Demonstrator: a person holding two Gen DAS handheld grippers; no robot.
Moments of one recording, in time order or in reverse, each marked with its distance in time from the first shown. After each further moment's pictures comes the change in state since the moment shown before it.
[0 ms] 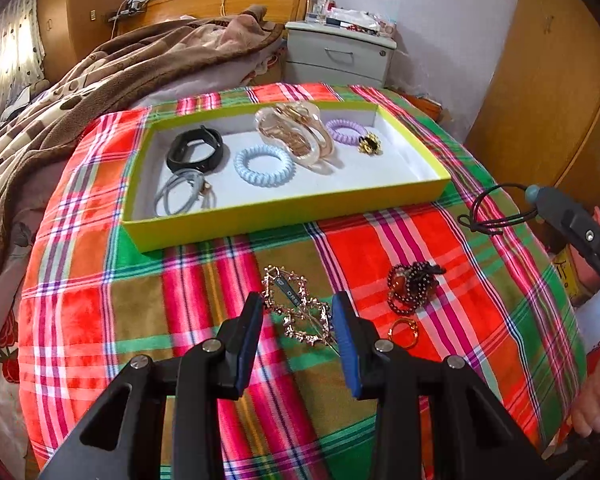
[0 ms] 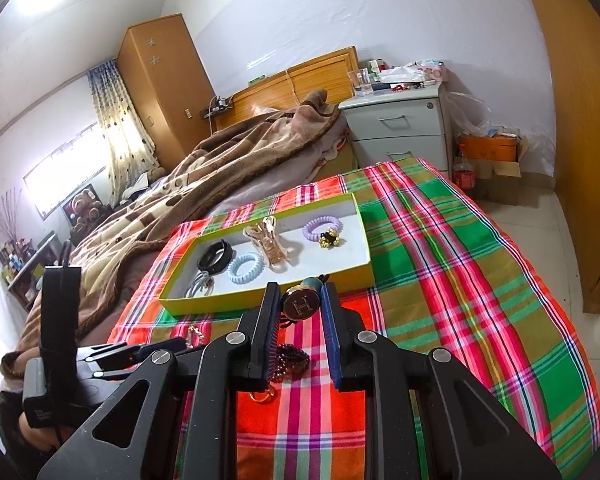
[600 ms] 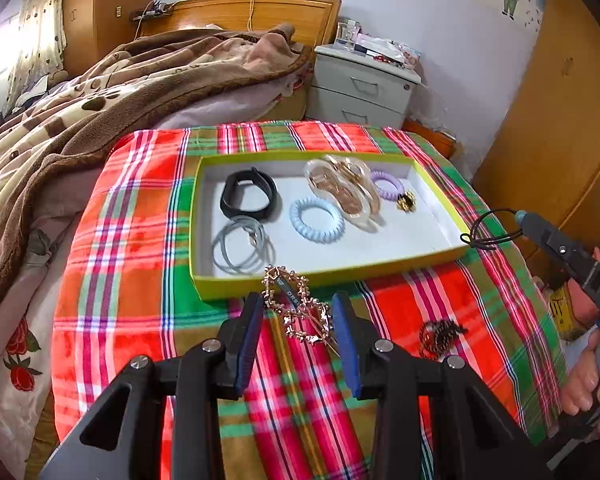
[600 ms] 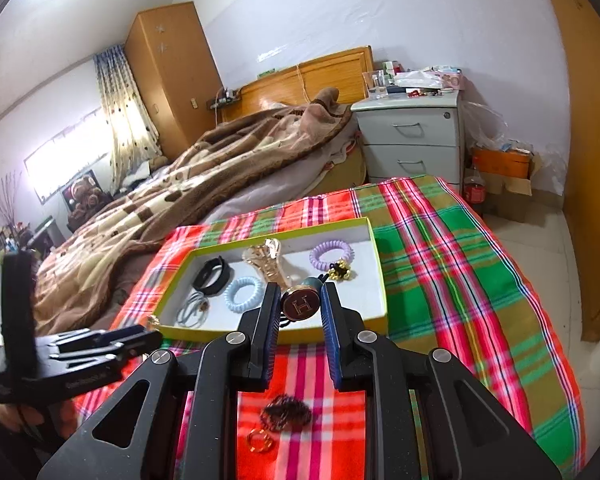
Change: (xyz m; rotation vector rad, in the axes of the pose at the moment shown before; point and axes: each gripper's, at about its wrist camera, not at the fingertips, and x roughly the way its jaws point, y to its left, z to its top) left arm -0.018 0.049 0.034 -0.080 -0.060 -0.002; right arm 0.037 0.011 0.038 -0.064 0.029 -0.006
